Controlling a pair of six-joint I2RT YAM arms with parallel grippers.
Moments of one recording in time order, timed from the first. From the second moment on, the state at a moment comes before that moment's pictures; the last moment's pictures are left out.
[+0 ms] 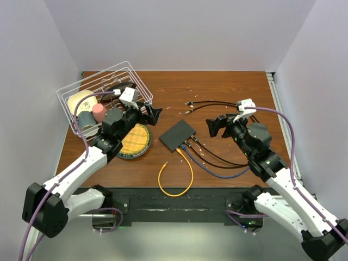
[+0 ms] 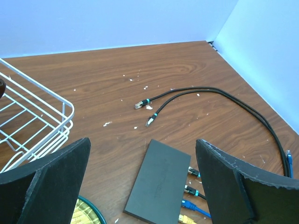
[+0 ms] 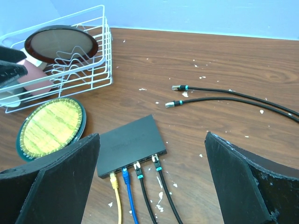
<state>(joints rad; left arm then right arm) -0.48 1.06 0.72 0.29 0.04 -0.27 0.55 0.73 0.71 -0.08 0.14 0.22</state>
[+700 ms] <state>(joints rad) -0.48 1.08 0.64 0.36 -0.02 -0.25 0.55 0.74 0.63 0.01 0.36 0.24</state>
